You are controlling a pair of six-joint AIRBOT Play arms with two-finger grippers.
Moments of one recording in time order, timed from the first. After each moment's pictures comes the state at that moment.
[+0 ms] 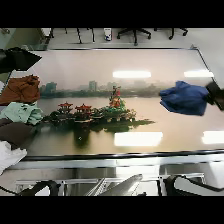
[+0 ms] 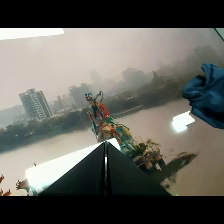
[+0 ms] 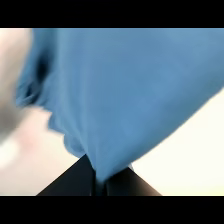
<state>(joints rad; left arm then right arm) 0.13 -1.20 1.72 -2.33 1.28 1.93 -0.60 -1.30 1.28 1.81 -1.14 -1.19</state>
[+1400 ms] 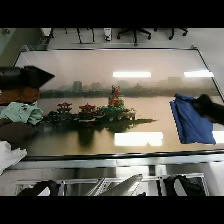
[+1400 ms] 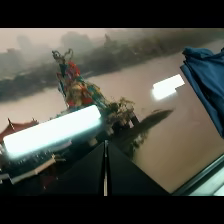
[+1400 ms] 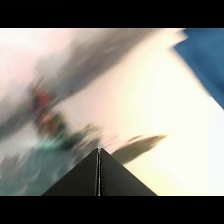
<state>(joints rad) 0.03 -1.04 1.46 -2.31 1.32 1.90 -0.26 -0.68 0.88 2.08 -1.02 -1.44</state>
